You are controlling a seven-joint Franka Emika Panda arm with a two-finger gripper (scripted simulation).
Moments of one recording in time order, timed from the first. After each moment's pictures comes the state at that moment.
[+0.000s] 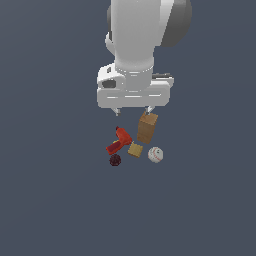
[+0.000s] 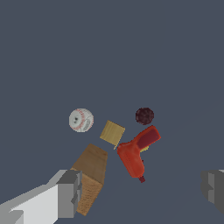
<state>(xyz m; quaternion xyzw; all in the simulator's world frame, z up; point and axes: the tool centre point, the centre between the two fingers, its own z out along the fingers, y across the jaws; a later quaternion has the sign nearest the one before) 0.003 0.016 0.309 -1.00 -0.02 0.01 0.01</state>
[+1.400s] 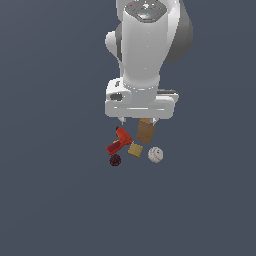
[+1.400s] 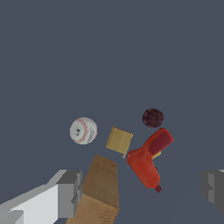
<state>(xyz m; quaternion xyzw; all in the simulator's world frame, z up) 0.014 0.033 0.275 -1.00 0.03 0.00 0.01</state>
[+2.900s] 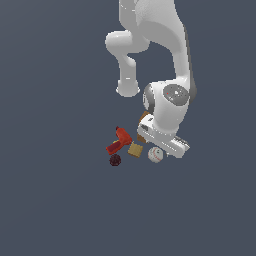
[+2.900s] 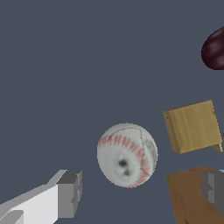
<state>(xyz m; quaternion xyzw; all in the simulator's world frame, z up) 0.017 0.129 0.109 -0.94 0.33 0.00 0.00</state>
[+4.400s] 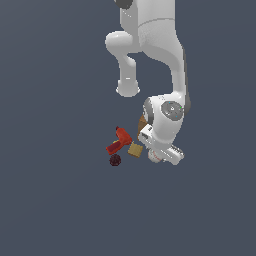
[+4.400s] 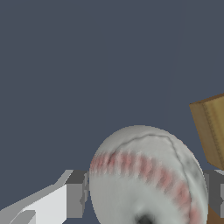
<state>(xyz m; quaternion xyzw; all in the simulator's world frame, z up) 0.015 0.134 0.049 -0.94 0.35 0.00 0.00</state>
